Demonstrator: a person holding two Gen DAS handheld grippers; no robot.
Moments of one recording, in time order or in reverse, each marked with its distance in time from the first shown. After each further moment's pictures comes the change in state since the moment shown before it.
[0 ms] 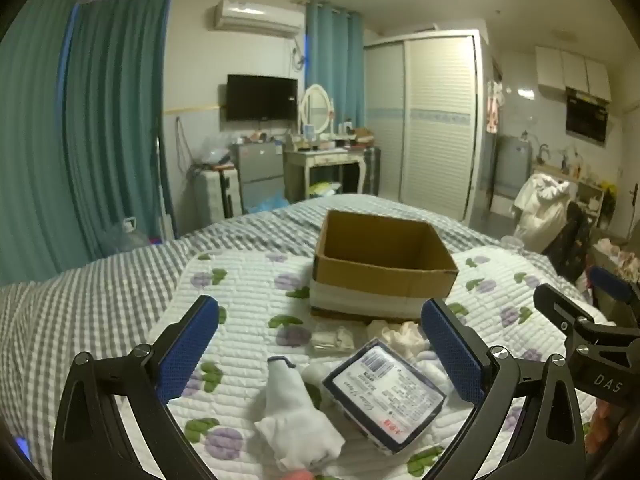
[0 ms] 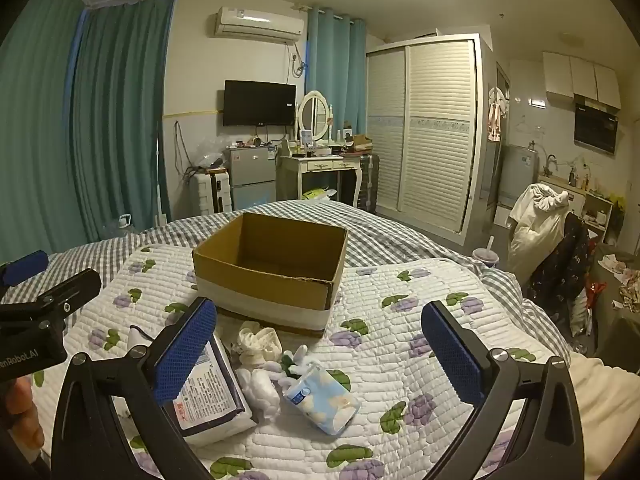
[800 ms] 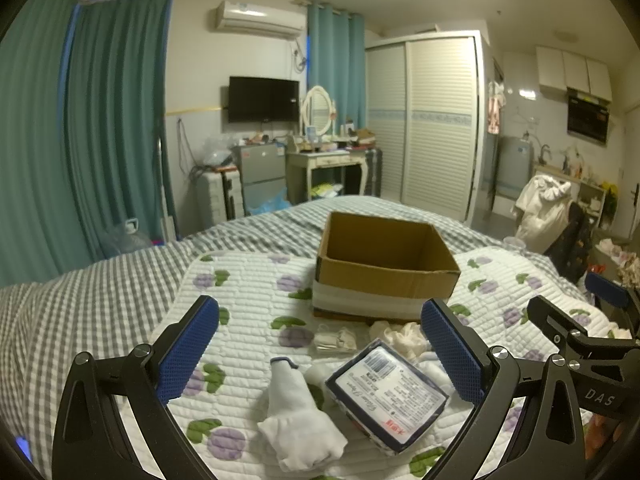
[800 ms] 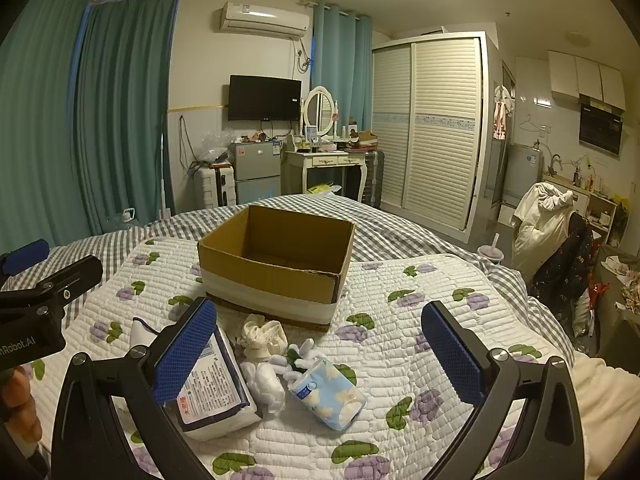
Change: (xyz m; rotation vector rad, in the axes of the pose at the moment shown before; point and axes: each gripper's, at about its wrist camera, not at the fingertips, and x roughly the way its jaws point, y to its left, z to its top) left arm -0.003 -0.003 -0.001 0.000 -0.004 0.006; right arm 0.003 0.004 -0.005 -0.009 0.010 0.012
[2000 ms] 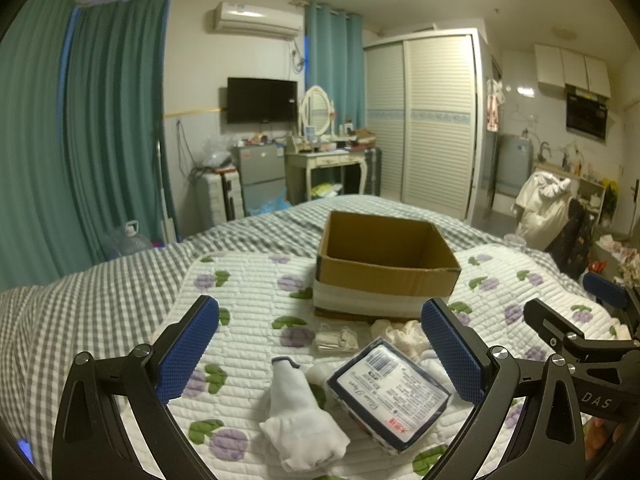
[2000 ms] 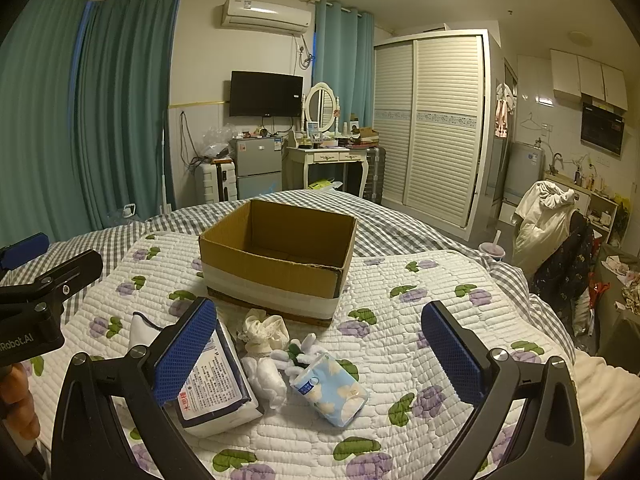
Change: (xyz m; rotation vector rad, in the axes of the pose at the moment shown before) left arm 0.000 0.007 0.002 0.005 -0.002 0.001; right arm 0.002 0.002 -0.008 -0.004 0.008 0.005
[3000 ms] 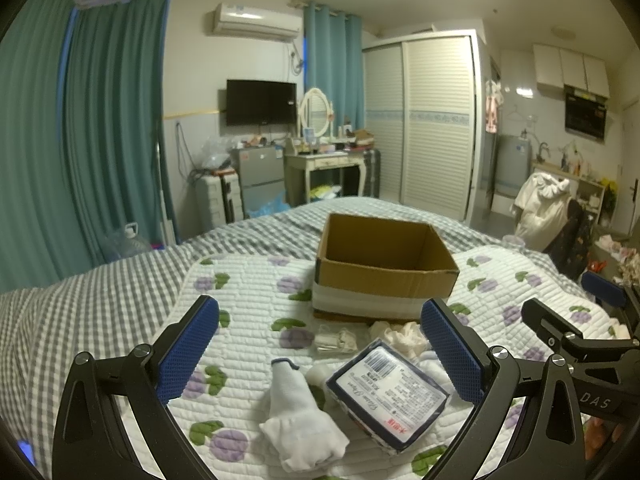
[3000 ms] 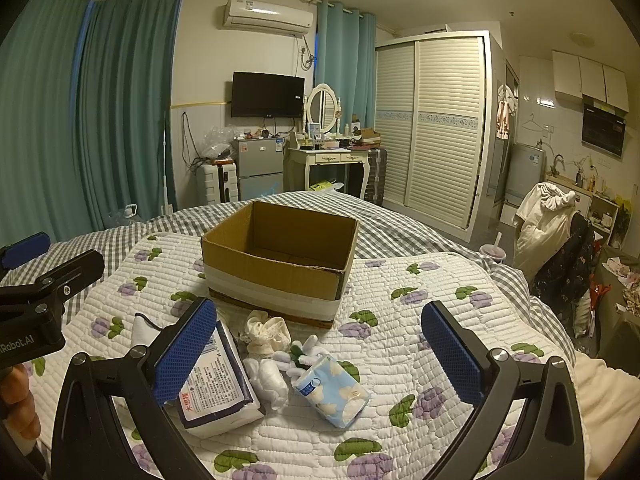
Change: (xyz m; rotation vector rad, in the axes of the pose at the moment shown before) left arm 0.000 -0.001 -0.001 0.004 -0.004 -0.001; right arm 0.000 0.001 0.001 -0.001 0.000 0.000
